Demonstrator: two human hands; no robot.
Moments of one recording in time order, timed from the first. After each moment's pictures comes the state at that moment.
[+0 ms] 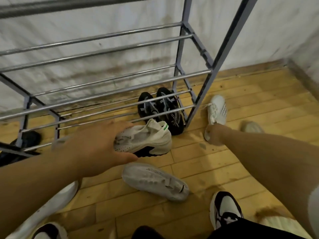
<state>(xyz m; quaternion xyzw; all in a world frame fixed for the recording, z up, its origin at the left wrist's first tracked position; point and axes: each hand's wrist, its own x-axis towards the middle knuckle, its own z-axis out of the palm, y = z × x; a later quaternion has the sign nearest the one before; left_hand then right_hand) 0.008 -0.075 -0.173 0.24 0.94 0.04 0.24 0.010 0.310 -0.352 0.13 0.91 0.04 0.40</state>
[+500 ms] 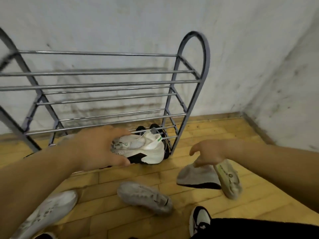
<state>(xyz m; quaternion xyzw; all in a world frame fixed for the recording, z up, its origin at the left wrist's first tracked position) 0.058 -0.133 -0.062 0.28 0.93 0.12 0.19 0.109 0.222 -0.084 0.00 0.92 0.04 0.38</state>
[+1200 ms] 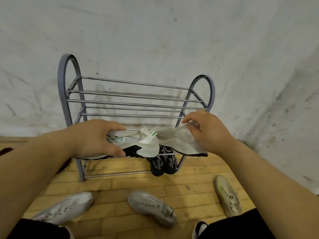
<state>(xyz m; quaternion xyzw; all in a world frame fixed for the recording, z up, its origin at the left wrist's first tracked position) 0.106 -0.236 0.010 0.23 0.94 0.21 0.11 0.150 0.112 0.034 -0.11 0.97 -0.13 -0.17</state>
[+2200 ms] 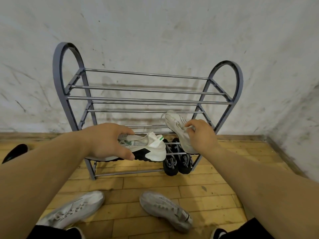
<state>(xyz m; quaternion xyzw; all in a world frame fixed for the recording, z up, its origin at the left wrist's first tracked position) 0.044 -0.221 -0.033 0.20 0.94 0.18 0.20 0.035 0.117 -0.097 0.03 0.96 -0.24 -0.14</state>
